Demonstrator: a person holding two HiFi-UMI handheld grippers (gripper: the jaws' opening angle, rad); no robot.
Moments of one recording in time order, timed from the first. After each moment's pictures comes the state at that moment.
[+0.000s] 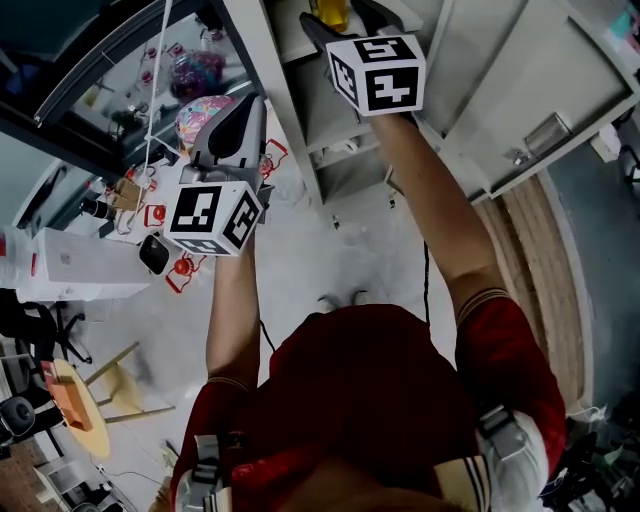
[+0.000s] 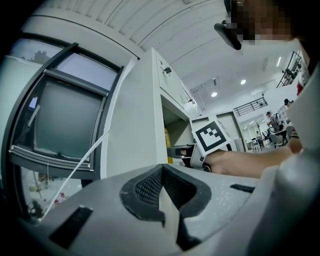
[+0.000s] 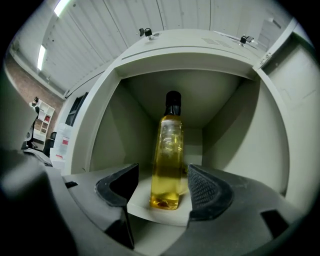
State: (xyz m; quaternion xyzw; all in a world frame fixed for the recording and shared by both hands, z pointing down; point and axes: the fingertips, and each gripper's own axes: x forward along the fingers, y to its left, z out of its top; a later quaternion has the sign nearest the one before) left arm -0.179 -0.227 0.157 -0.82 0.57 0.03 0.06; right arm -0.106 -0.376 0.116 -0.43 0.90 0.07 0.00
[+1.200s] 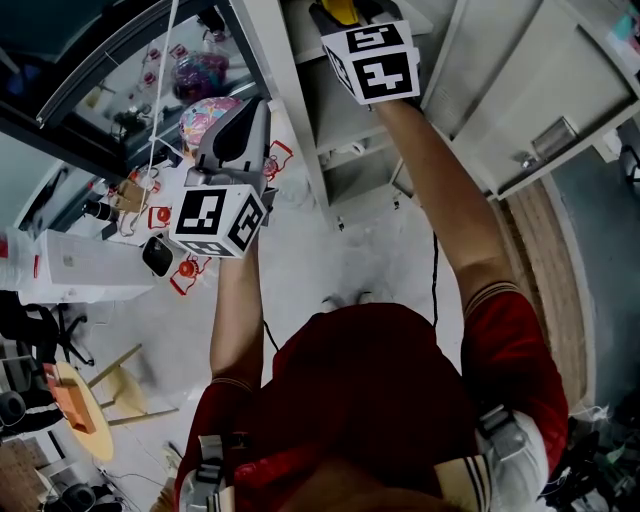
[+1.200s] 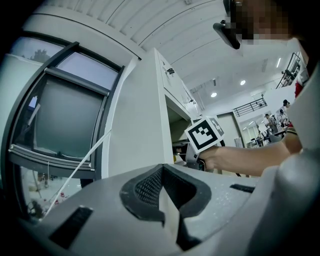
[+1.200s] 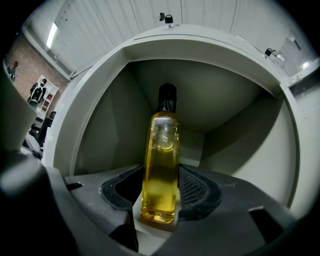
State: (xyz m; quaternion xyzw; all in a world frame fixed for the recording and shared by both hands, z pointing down) left arm -0.194 -0.226 0.161 -0.82 0.57 0.03 0.06; right arm -0.122 -0.390 0.106 -0.45 0.88 0.13 -0.06
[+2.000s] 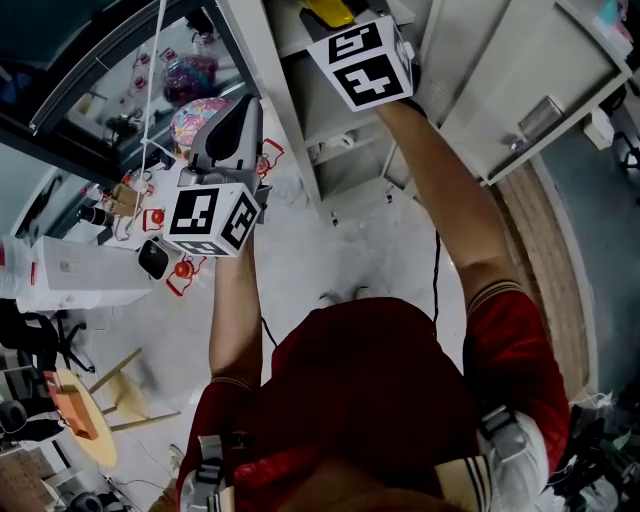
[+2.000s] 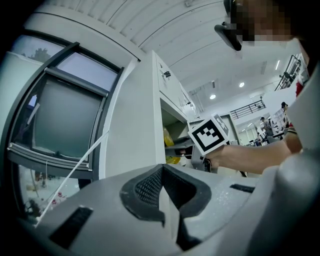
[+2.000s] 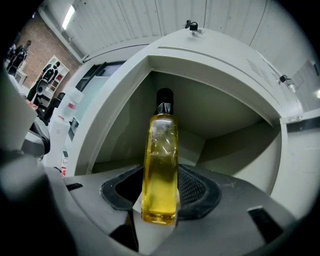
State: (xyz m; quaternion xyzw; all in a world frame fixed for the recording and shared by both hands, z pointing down) left arm -0.184 -0.212 0.159 -0.82 0.56 0.04 0.06; right arm -0.114 -0.359 0.105 -0.45 0.86 0.20 -0.12
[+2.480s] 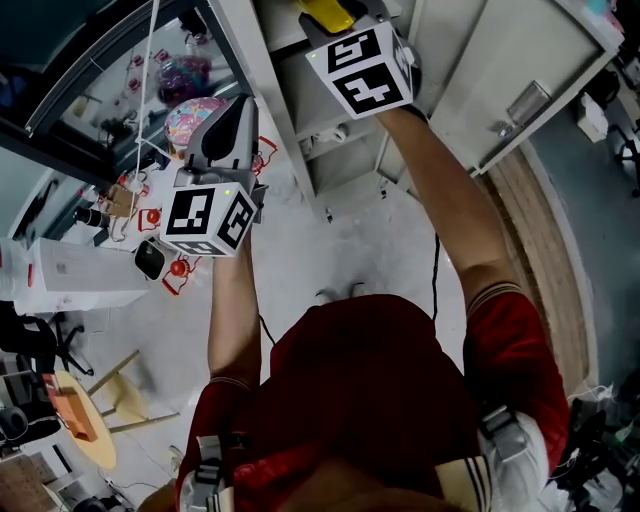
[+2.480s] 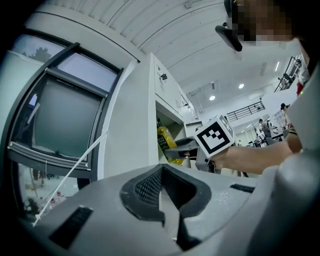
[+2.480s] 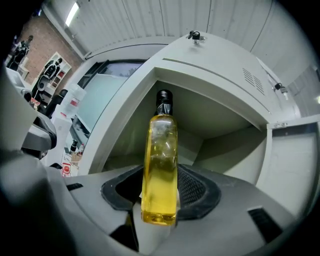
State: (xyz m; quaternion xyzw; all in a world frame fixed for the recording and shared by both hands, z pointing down) left arm -0.170 -0.197 0.160 -0.83 0.56 0.04 0.07; right arm -0.094 -0.333 0.111 -0.45 0.86 0.21 -0.13
